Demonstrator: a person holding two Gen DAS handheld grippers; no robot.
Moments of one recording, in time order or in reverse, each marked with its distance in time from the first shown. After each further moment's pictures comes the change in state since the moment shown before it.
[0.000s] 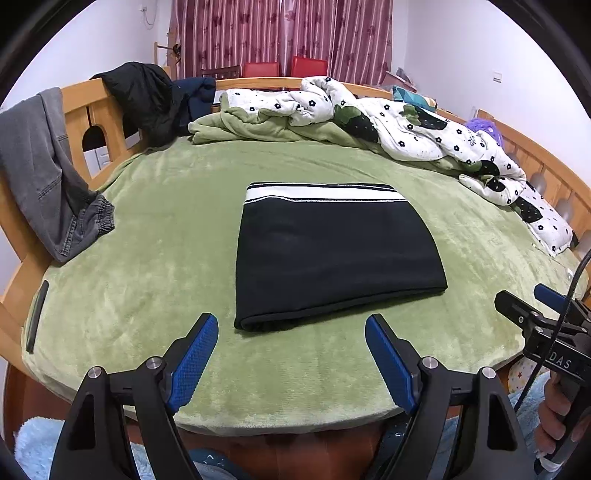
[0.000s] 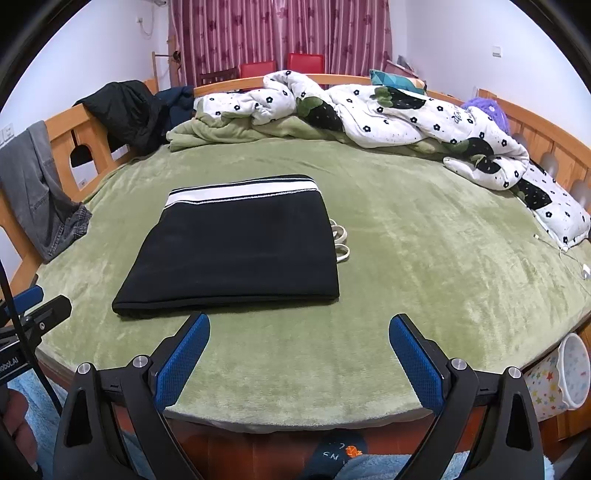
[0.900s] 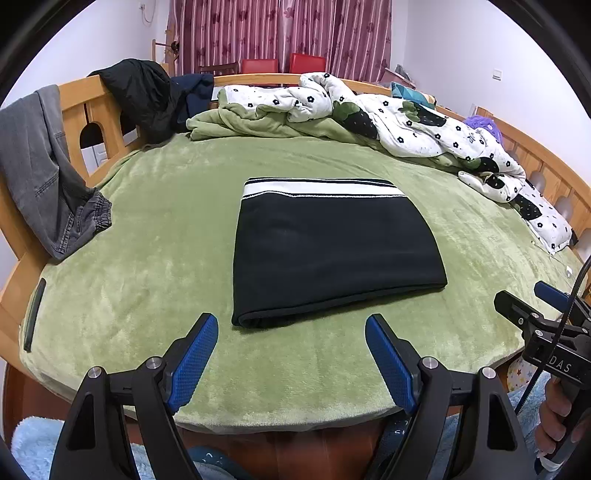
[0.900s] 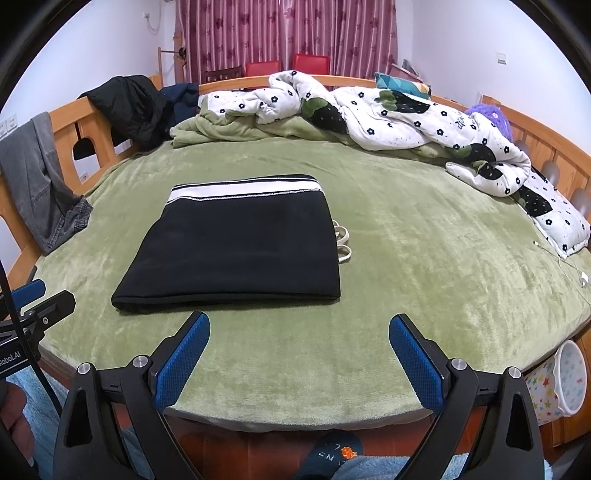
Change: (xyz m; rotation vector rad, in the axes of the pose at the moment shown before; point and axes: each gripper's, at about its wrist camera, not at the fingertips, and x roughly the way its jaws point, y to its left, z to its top) left arm 0.006 -0.003 -0.003 0.006 0.012 -0.004; right arm -0.002 0.001 -0.003 -0.018 -0.001 -0.002
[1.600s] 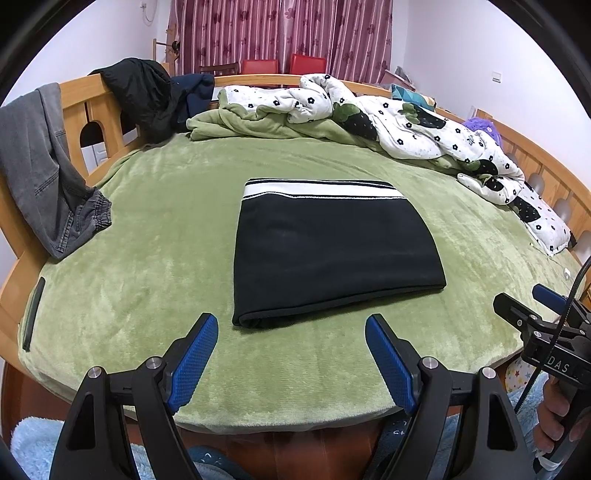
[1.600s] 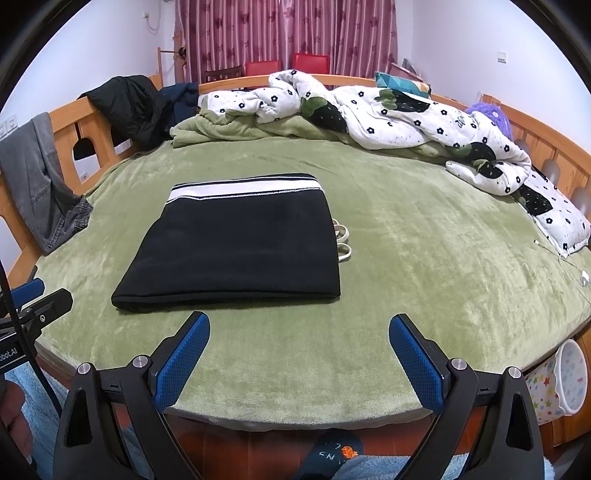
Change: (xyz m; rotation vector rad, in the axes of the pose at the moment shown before) left arm -0.004 -0.001 -0.002 -0.009 -0.006 -0.004; right arm 0.003 -0.004 -0.003 -0.002 0.003 0.004
